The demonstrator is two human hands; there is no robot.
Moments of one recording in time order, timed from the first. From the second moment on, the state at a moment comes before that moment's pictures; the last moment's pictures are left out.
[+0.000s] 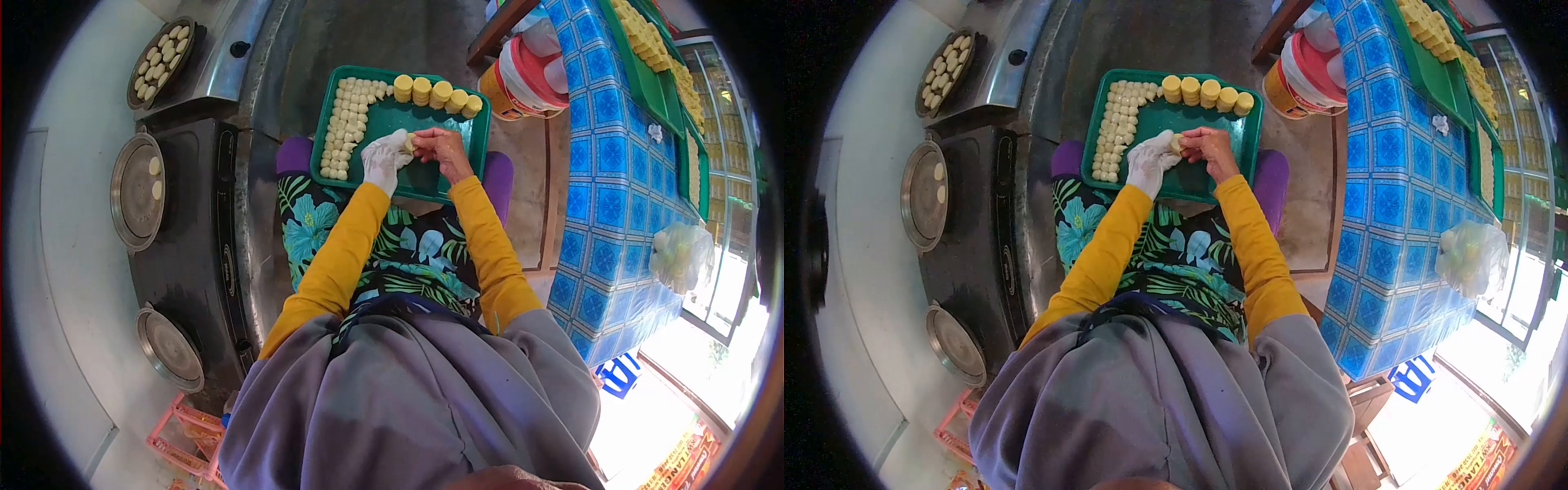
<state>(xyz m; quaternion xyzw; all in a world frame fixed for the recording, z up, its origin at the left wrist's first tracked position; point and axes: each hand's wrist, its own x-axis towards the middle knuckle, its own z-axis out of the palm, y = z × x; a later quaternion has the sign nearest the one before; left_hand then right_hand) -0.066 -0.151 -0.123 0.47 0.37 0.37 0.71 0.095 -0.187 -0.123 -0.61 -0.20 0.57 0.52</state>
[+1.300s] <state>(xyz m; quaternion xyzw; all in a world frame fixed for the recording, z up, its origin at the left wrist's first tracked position) -0.085 -0.133 -0.019 0.32 0.15 0.31 0.88 0.050 -0.206 -0.010 -0.56 -0.20 0.43 0.68</state>
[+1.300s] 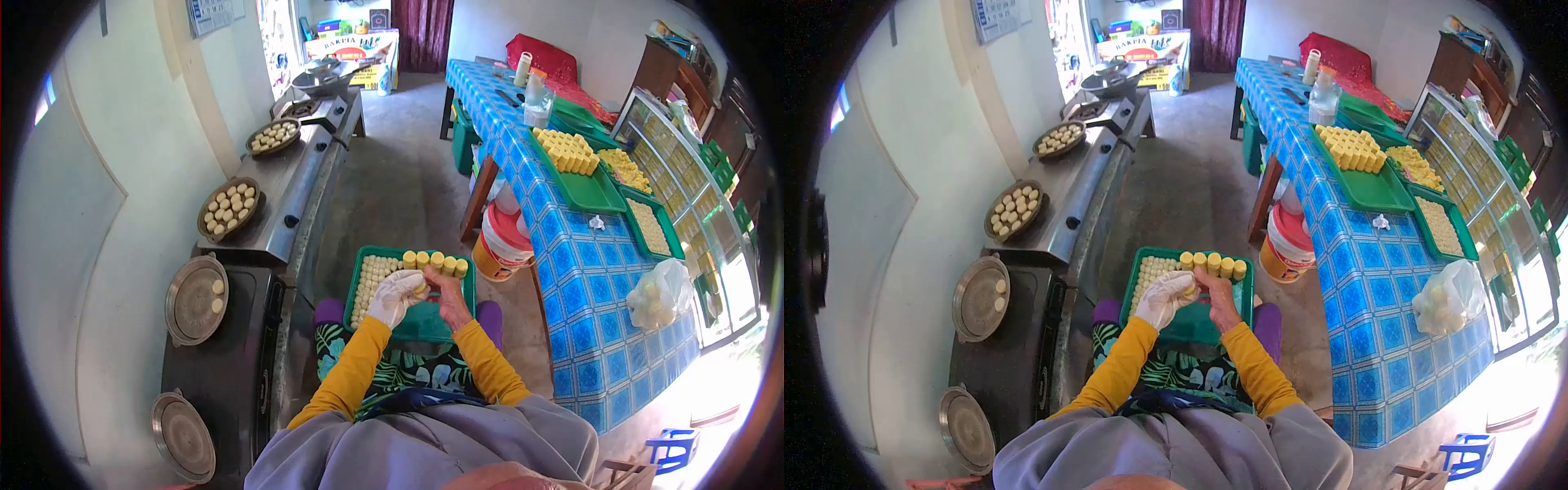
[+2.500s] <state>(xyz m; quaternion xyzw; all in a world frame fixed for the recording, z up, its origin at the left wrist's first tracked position) -0.089 -0.127 -0.020 0.23 0.13 0.32 0.91 0.058 -0.204 0.012 -0.51 -0.68 -0.08 0.53</state>
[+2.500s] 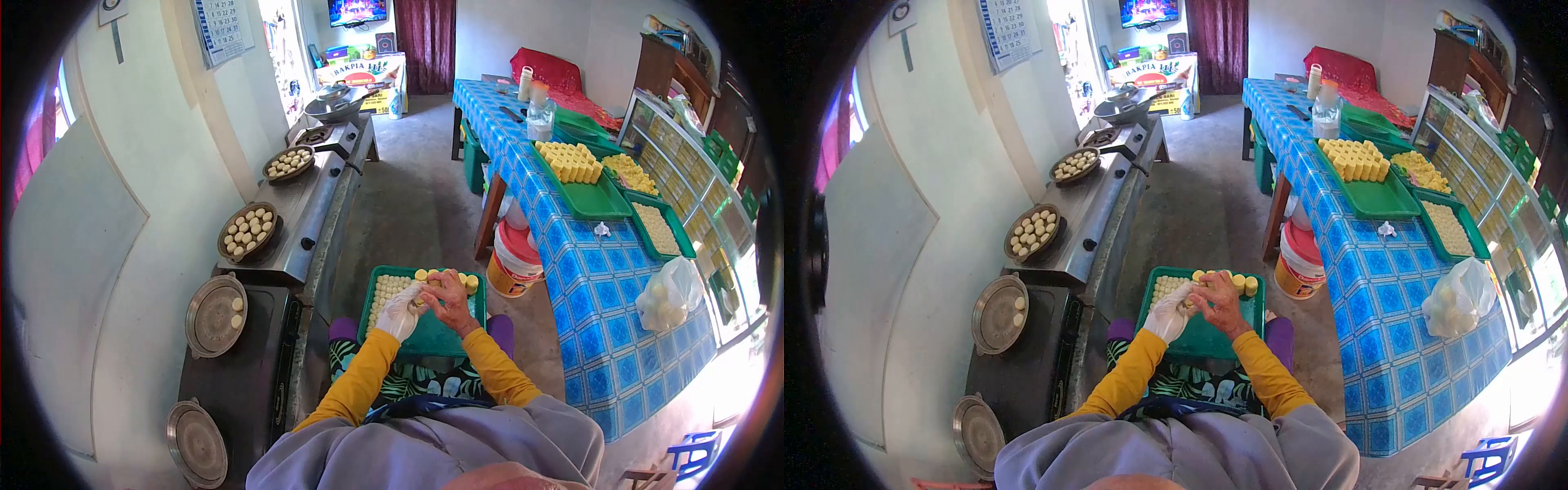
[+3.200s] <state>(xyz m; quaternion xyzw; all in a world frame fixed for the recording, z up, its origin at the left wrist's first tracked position) -0.093 -0.130 -0.017 0.26 0.20 0.38 0.86 0.041 -0.210 -0.031 -0.42 -0.45 0.31 0.72</state>
